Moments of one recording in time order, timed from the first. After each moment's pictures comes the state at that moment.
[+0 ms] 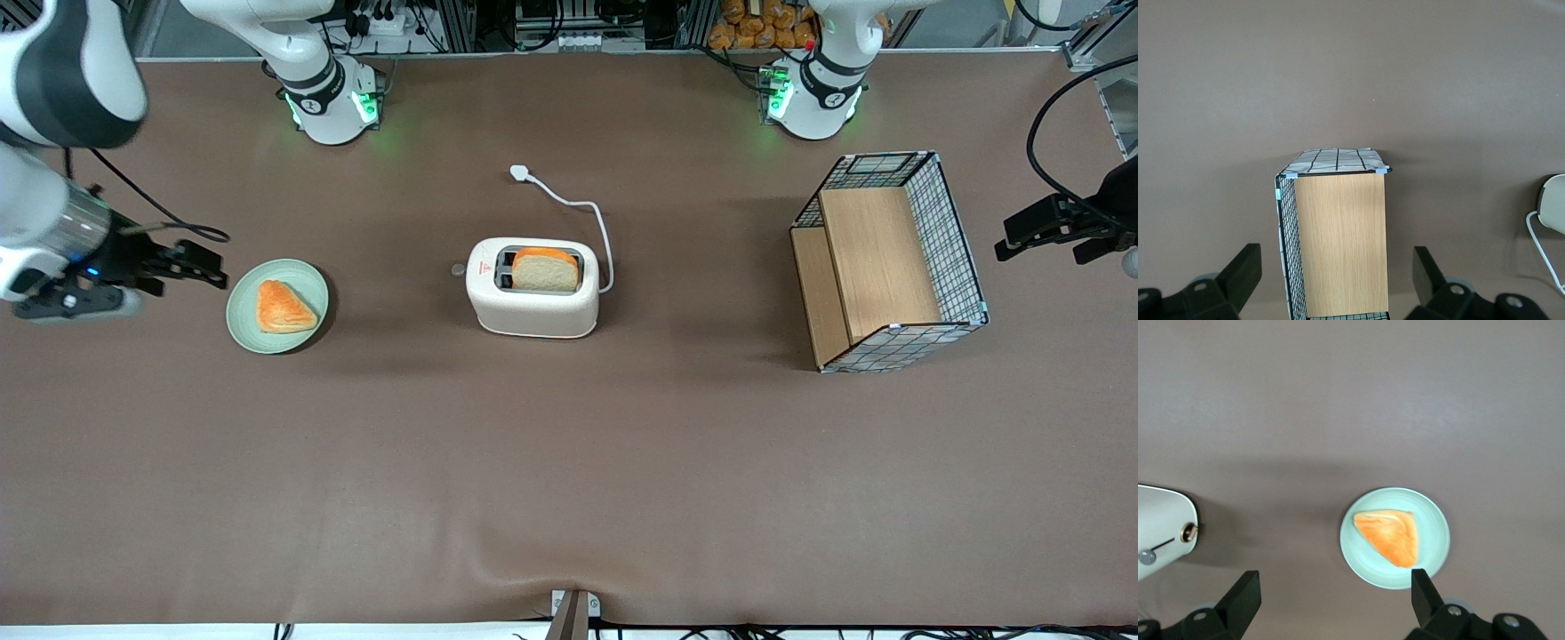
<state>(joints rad) 0.03 -0.01 -0.06 -1.84 0.08 1.79 -0.11</state>
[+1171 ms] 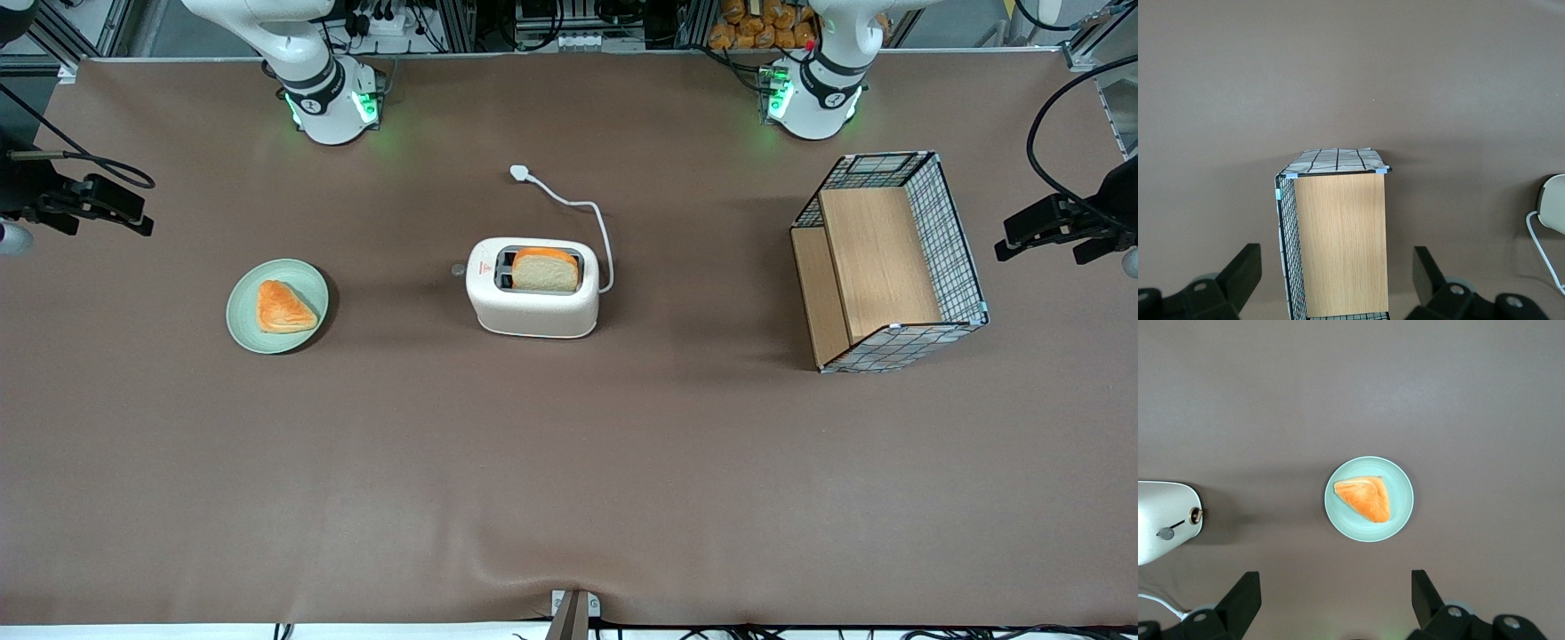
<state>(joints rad) 0.00 -0.04 -0.05 -1.63 0.02 1.51 -0.01</state>
